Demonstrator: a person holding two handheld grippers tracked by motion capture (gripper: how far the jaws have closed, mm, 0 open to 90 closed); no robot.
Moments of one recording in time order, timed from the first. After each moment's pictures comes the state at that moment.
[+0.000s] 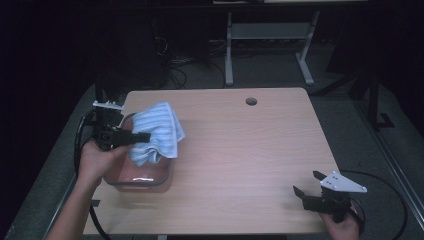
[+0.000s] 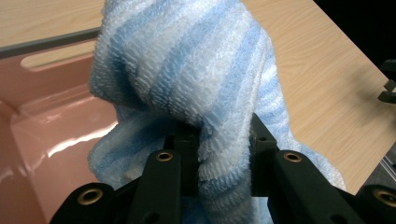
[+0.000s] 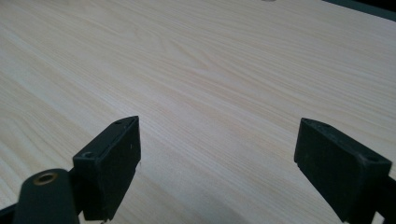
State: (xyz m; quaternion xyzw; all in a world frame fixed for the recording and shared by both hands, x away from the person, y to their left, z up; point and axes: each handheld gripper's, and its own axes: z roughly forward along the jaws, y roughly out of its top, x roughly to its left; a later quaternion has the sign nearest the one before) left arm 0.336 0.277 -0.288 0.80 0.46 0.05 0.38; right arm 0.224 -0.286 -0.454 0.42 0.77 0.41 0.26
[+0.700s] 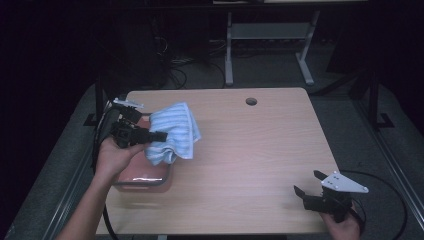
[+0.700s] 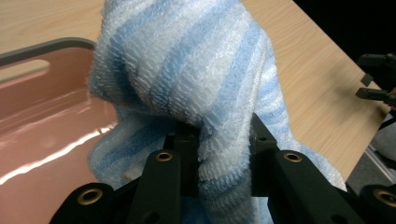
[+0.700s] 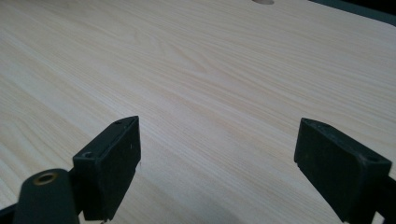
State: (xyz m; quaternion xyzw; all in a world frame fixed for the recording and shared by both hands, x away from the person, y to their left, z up) left arm 0.346 0.238 -0.291 0.81 0.44 0.03 0.38; right arm 0.223 -0.287 -0.452 0.42 0.77 0.41 0.26
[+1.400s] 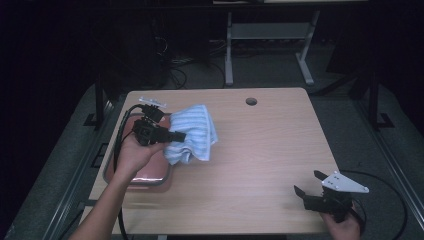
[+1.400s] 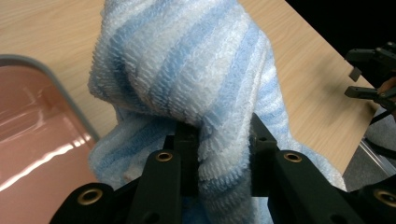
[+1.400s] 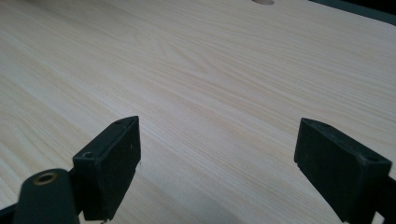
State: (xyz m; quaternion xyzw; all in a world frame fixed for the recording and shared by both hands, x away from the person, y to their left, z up) left arm 0.357 0.191 -0.299 0.83 0.41 0.01 0.38; right arm 0.223 -0.288 -0.452 0.42 0.77 0.41 0.26
